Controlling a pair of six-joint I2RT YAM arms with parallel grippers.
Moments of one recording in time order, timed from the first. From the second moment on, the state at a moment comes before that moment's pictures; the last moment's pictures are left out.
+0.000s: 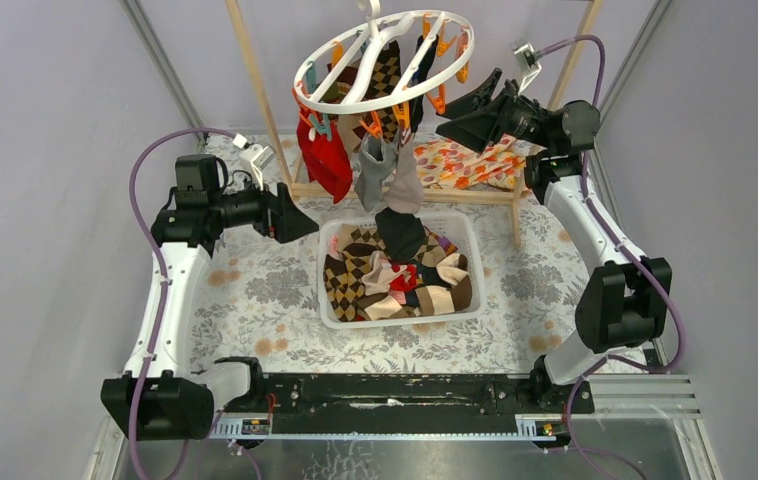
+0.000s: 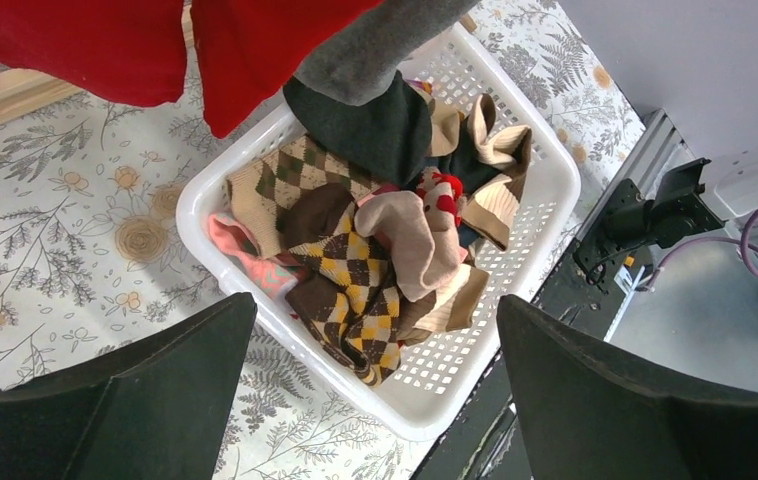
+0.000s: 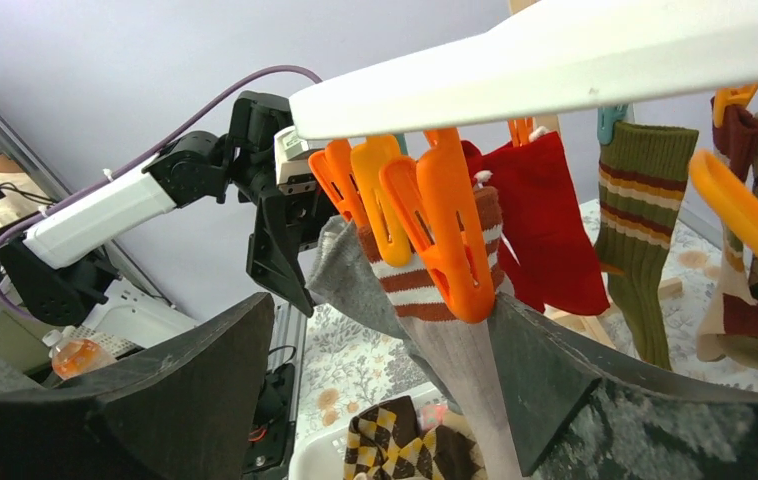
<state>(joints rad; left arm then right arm) 0.04 1.14 1.20 -0.74 0.95 0.09 0.16 1.60 1.39 0.85 -1.13 0.98</state>
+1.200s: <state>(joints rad) 0.03 1.10 1.25 -0.76 0.97 0.08 0.18 1.71 1.46 0.97 -1.07 1.11</state>
